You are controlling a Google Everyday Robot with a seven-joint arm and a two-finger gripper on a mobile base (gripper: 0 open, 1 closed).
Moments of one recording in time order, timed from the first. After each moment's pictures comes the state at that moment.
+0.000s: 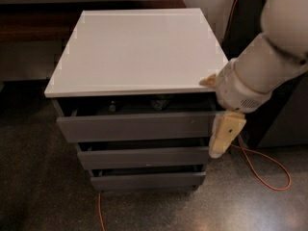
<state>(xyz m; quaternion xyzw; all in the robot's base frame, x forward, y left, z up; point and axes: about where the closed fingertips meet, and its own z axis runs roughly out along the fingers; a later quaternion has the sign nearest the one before) 0.453 -0.138 0.871 -0.69 0.70 0.04 0.19</state>
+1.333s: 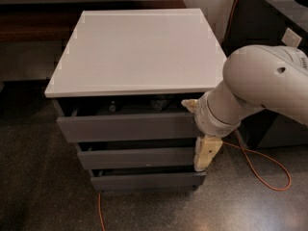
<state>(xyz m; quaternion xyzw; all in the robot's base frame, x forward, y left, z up) 0.465 -0.115 0.791 -0.73 0.65 0.00 0.20</state>
